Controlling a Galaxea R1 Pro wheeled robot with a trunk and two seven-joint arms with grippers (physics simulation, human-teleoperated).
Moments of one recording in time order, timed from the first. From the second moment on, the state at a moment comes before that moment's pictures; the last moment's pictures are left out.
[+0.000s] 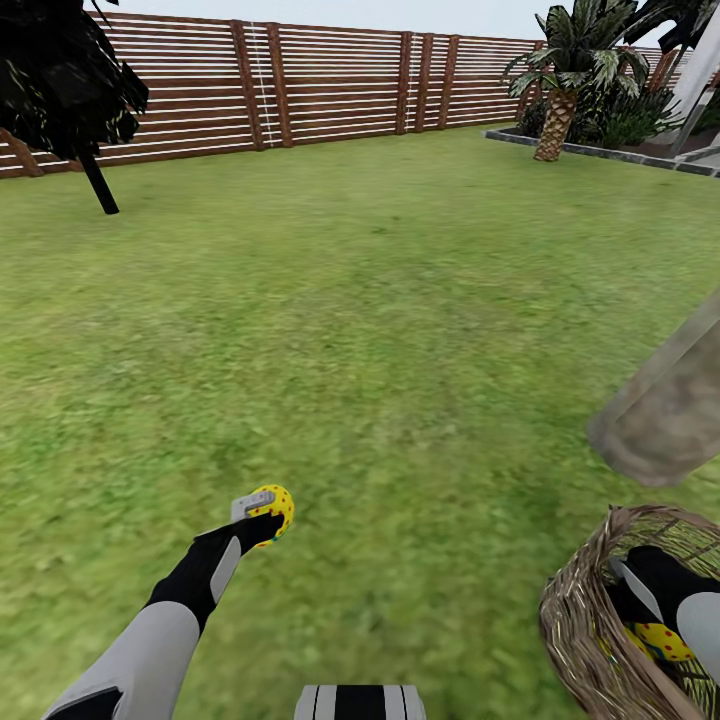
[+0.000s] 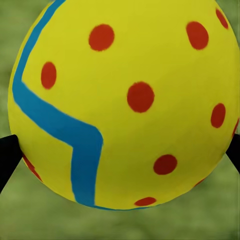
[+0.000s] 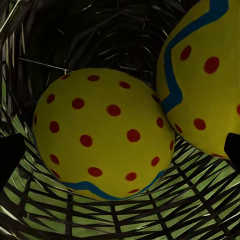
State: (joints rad) left arm -0.72 -0.08 0.30 -0.54 -0.02 0.31 -0.05; right arm -0.84 -0.41 0.19 -0.15 -0.09 0.63 0.14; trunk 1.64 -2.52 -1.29
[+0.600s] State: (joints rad) left arm -0.72 -0.08 0.30 -0.54 -0.02 0.31 -0.04; right arm -0.84 -0.40 0.19 -0.15 -0.09 0.63 0.14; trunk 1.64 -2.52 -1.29
